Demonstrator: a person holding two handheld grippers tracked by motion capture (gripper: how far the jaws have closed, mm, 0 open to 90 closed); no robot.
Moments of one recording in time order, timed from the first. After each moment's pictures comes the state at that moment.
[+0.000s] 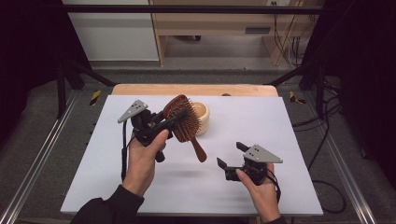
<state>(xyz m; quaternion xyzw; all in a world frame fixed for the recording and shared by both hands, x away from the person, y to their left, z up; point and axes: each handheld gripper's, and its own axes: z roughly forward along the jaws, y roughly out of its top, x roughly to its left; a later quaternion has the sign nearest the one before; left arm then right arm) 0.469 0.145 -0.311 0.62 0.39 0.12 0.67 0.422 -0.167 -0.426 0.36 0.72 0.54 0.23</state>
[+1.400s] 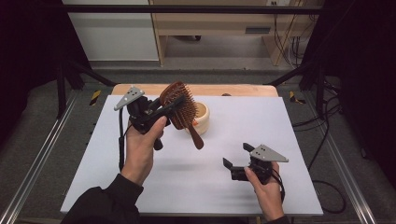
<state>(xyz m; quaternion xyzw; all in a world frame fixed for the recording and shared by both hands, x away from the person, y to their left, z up) 0.483 0.147 -0.284 0.61 0.39 0.16 0.67 0.426 -0.183 -0.434 0.39 0.72 0.54 0.22</state>
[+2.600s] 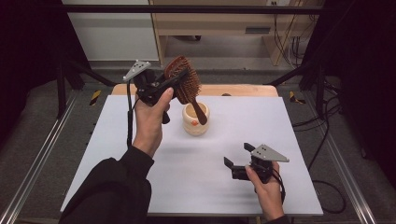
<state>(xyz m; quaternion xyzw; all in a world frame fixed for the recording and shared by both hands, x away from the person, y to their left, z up) 0.538 0.132 -0.254 0.58 0.40 0.18 0.68 0.429 -0.185 -0.438 0.40 0.71 0.54 0.22</state>
